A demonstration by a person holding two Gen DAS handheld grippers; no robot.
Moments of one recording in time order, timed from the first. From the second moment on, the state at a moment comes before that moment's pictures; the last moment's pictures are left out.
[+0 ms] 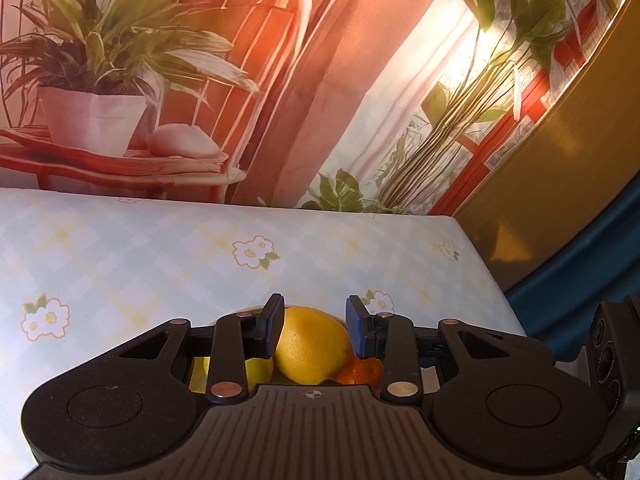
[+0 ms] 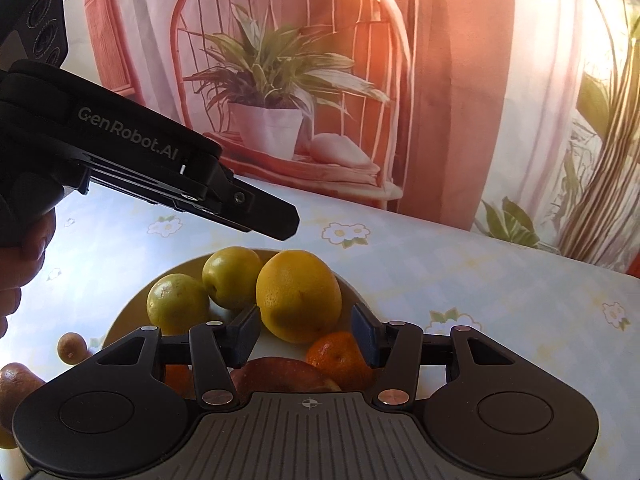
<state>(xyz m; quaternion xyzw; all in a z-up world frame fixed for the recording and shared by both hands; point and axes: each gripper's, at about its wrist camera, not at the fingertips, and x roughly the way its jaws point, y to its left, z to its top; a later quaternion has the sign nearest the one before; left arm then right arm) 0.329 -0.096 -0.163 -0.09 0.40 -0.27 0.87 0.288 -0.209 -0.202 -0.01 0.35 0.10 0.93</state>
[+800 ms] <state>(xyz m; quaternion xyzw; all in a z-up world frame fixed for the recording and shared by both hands) 0.231 -0.011 -0.125 -0.01 0.34 -0.20 0.92 0.192 -0.180 -0.184 0.05 0.30 0.08 0.95</state>
